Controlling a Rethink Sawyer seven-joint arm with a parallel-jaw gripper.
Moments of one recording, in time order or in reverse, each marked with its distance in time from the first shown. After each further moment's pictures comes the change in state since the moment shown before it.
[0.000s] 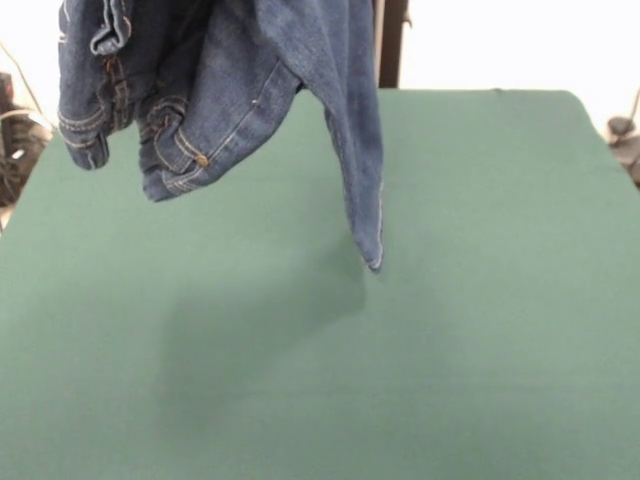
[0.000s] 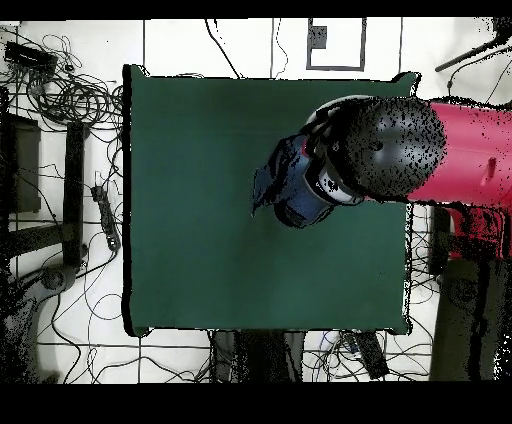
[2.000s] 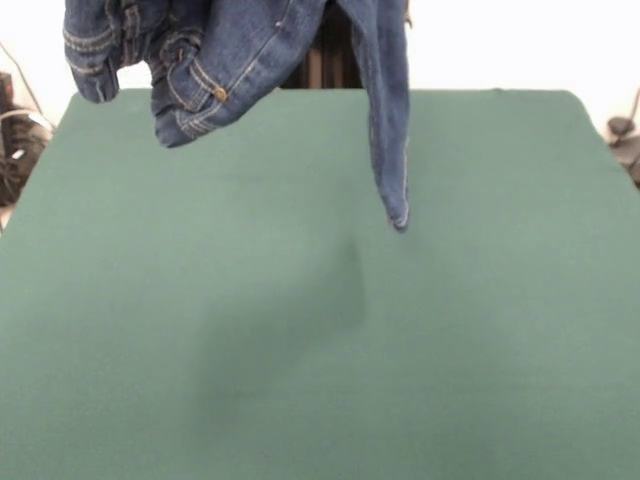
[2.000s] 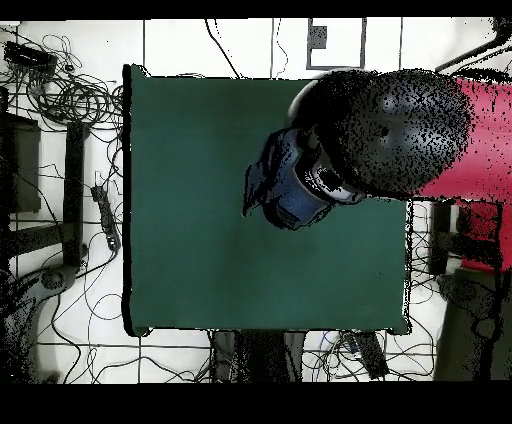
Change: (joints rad) arm 0.030 -0.037 0.000 -0.088 0.028 0.125 0.000
